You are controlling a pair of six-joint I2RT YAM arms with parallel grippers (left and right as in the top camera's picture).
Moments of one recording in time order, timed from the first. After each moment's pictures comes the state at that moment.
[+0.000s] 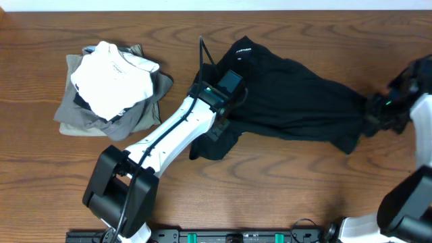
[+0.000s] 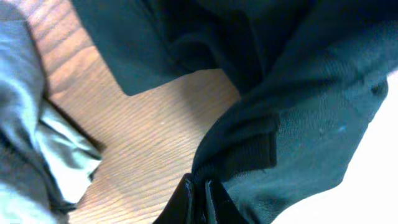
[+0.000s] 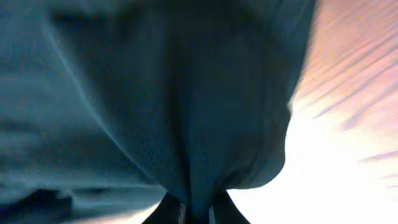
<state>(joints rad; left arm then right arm) -0.63 1.81 1.37 -1.04 -0.24 0.02 -0.40 1.65 1.33 -1.05 -0.12 0.21</state>
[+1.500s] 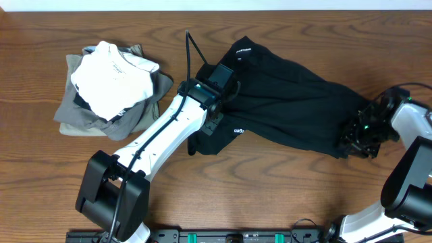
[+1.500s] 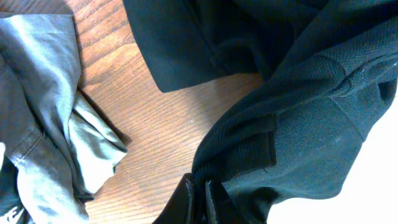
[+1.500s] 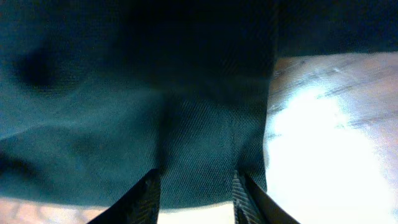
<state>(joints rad) -0.58 1.77 1.37 -1.03 -0.27 0.01 -0.40 1.79 1.04 -0.95 -0.27 0.15</state>
